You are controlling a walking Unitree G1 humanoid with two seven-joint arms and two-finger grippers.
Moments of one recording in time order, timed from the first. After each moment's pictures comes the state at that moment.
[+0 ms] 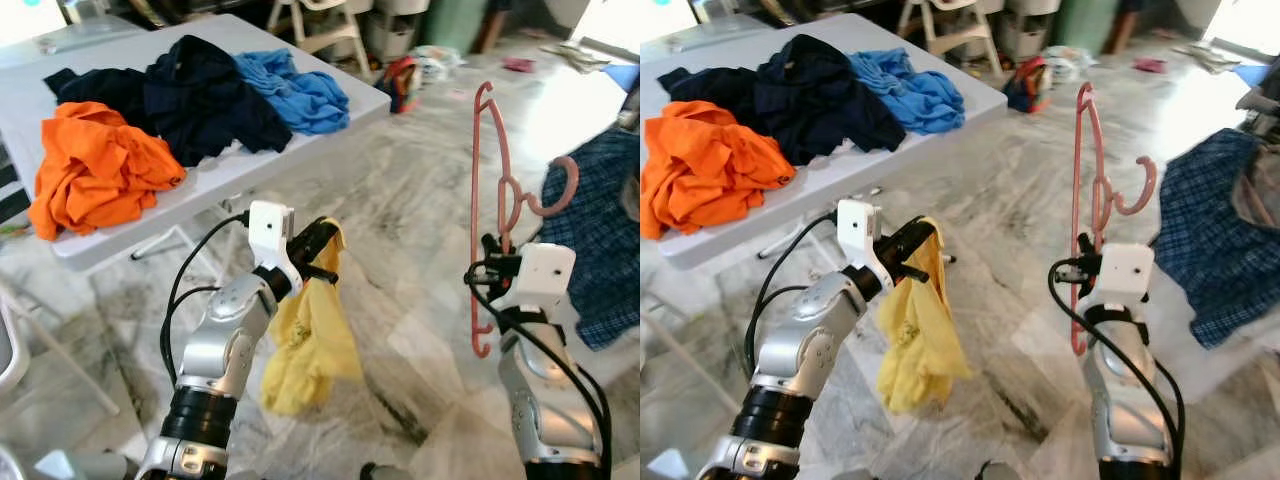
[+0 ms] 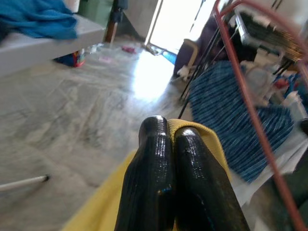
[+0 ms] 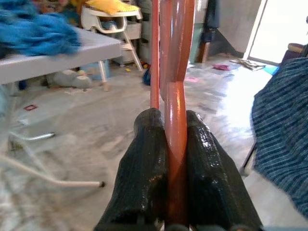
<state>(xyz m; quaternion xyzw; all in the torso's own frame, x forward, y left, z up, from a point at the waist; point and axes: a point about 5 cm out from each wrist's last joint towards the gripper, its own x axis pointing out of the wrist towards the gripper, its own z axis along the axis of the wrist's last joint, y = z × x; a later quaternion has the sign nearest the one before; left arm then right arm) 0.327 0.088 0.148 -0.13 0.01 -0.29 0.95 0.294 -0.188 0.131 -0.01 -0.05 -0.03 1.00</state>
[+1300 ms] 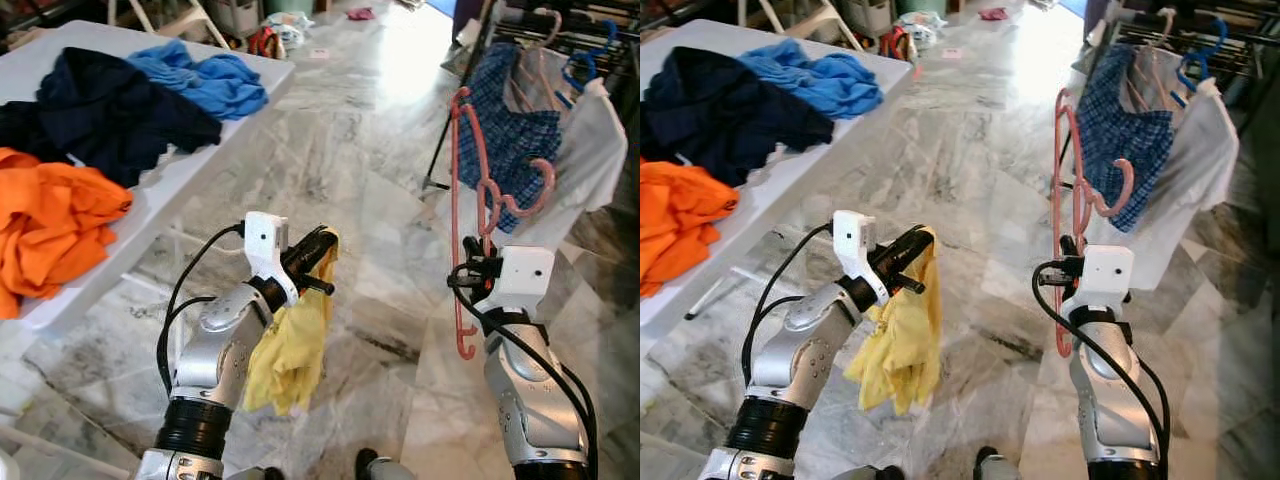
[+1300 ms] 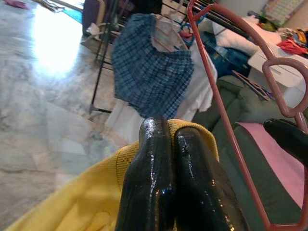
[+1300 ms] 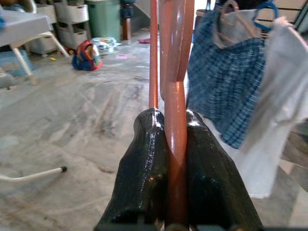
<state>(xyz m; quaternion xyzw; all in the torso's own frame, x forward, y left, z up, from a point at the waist) 0.318 0.075 0.143 -0.16 0.01 -0.33 0.93 0.292 -0.189 0.128 -0.01 -0.05 -0.03 1.00</state>
